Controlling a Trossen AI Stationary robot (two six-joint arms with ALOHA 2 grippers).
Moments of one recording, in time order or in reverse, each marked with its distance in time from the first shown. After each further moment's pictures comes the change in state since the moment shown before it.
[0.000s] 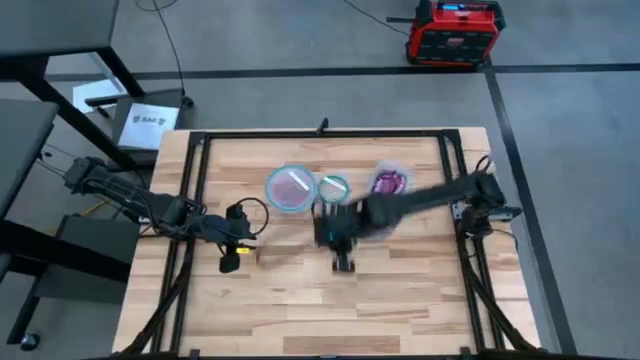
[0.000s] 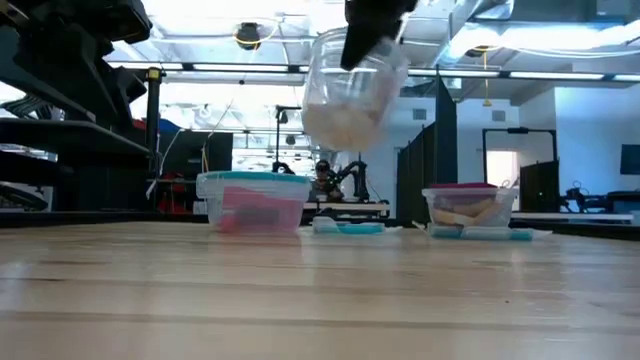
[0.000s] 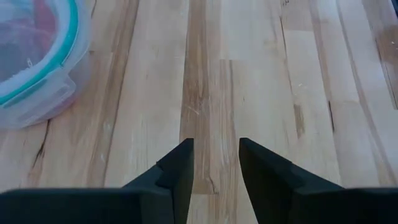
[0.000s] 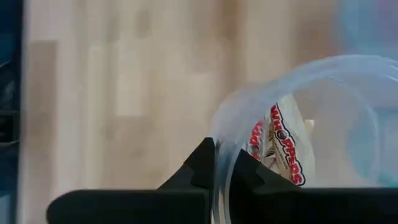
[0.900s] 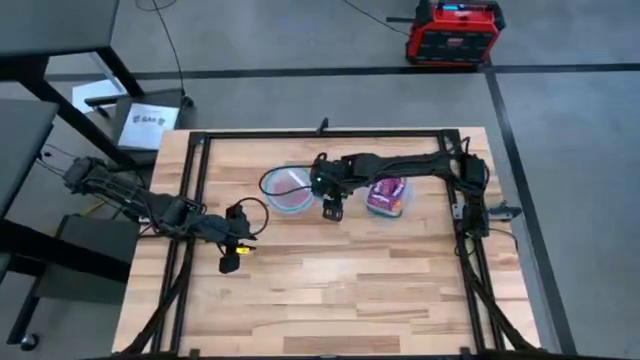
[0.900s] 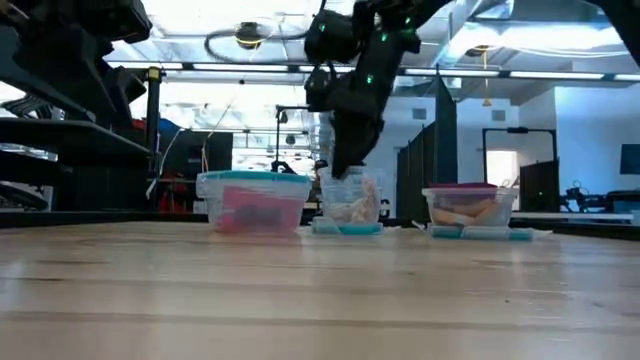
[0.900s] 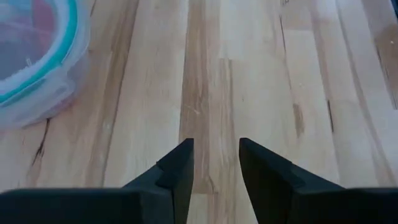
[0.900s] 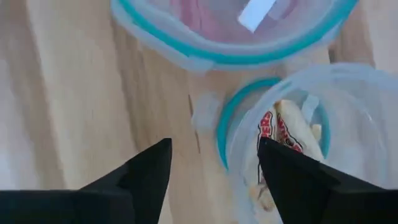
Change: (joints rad) left arm 0.000 0.000 0.000 -0.001 0.002 -0.001; right arm -0.448 0.076 -0.167 0.157 0.035 -0.276
